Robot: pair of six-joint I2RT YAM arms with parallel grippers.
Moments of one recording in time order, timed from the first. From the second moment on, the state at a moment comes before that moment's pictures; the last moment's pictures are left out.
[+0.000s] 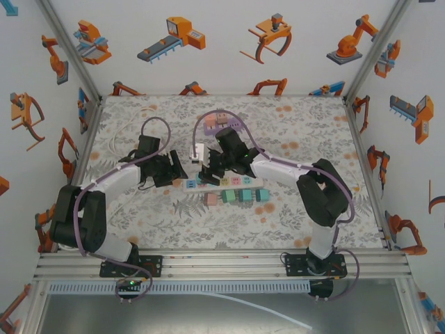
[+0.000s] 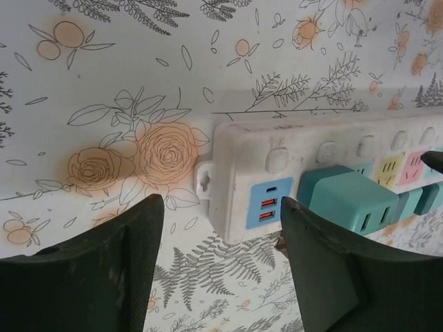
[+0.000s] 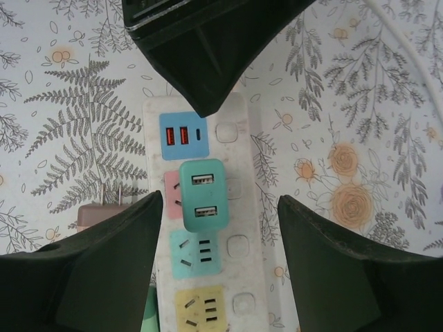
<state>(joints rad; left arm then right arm) -0.31 1.50 0.82 -0.30 0.23 -0.55 0.77 1.86 1.25 -0.10 -0.56 -0.64</state>
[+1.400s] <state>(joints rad) -0.40 1.62 0.90 -0.35 0.19 -0.51 0.77 1.98 1.39 -0.25 -0.63 -0.69</state>
